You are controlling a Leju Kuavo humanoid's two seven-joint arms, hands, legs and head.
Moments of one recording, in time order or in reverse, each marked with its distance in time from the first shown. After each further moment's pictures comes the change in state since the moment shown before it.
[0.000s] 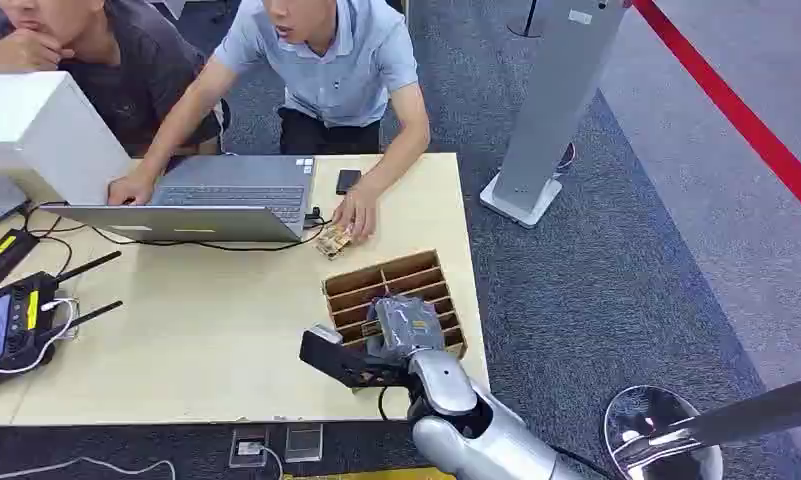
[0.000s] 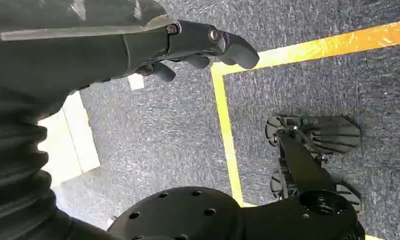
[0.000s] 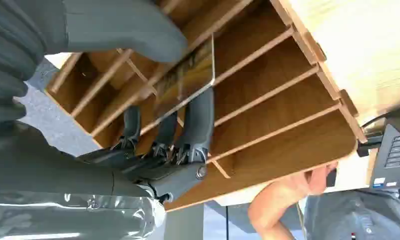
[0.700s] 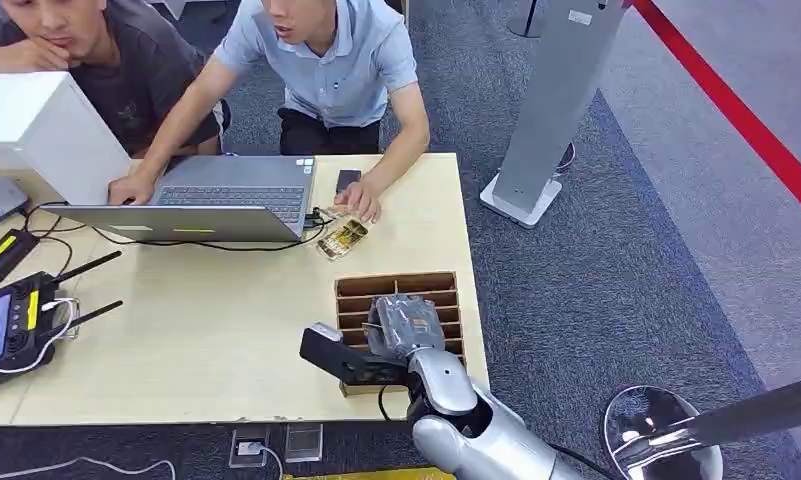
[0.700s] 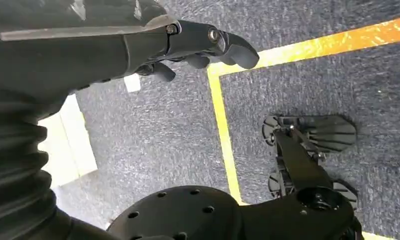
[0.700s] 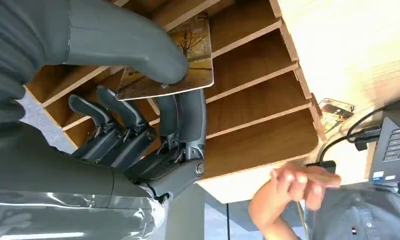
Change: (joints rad) left arm 0.000 0.000 0.000 0.000 -0.011 -0.009 -0.018; right arm -0.003 0.000 0.001 0.002 -0.004 -0.022 0.000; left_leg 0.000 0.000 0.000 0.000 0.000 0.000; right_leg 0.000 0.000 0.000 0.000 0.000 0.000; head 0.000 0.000
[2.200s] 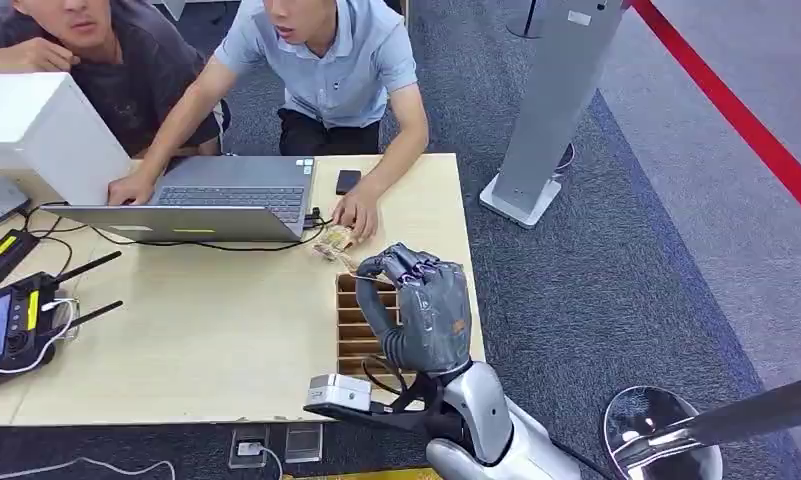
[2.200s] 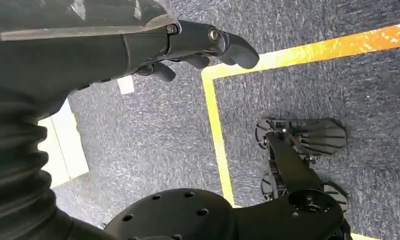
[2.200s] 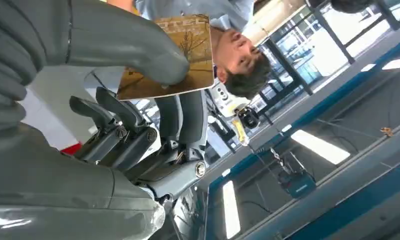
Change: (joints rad) left arm 0.003 0.000 0.000 0.000 0.005 0.019 -0.029; right arm 0.058 -0.058 -0.021 -0.232 0.264 -0.699 -0.453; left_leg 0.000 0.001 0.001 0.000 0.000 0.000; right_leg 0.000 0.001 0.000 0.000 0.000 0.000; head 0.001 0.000
